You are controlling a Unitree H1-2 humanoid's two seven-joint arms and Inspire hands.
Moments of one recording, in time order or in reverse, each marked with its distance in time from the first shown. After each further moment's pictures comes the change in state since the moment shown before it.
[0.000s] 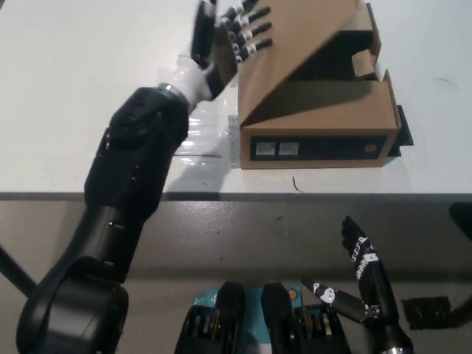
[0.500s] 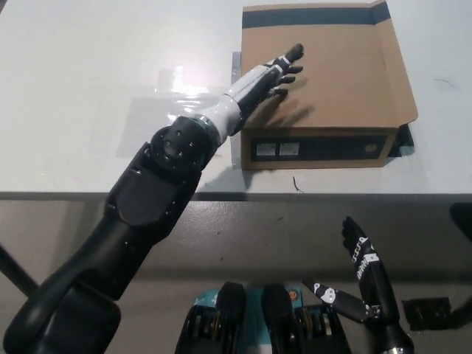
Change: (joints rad) left_arm 0.027 0.041 -0.351 -0.003 0.300 -0.111 0.061; right_arm 0.000 -0.003 0.000 0.002 0.000 0.000 0.000
